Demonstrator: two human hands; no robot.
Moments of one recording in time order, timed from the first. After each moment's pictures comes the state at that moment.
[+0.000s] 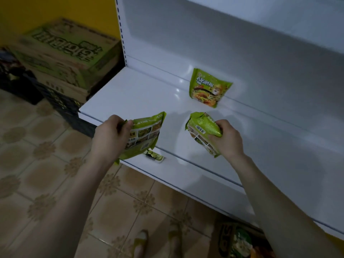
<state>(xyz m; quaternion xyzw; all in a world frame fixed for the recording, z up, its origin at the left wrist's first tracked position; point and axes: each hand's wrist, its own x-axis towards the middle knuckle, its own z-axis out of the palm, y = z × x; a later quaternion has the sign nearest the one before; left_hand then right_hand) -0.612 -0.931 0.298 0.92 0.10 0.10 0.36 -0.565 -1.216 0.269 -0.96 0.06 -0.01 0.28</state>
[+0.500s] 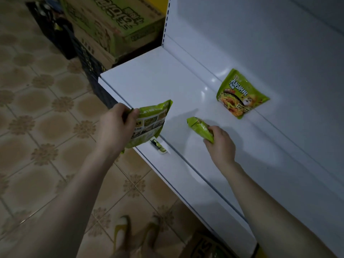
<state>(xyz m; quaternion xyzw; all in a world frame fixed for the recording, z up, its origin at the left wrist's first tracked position) -0.620 -0.955 0.264 0.87 0.25 0.16 0.40 -0.517 -1.201 0.207 -0.98 -0.14 0.02 0.17</state>
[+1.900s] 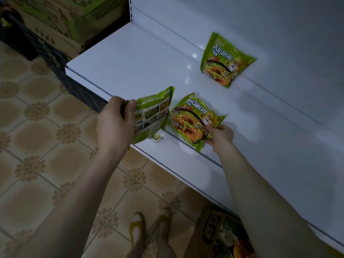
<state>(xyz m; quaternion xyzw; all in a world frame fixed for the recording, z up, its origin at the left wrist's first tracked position) -0.626 -0.989 0.239 0.86 0.21 0.16 0.43 -0.537 -1.217 0.161 -0.71 0.36 0.08 0.60</state>
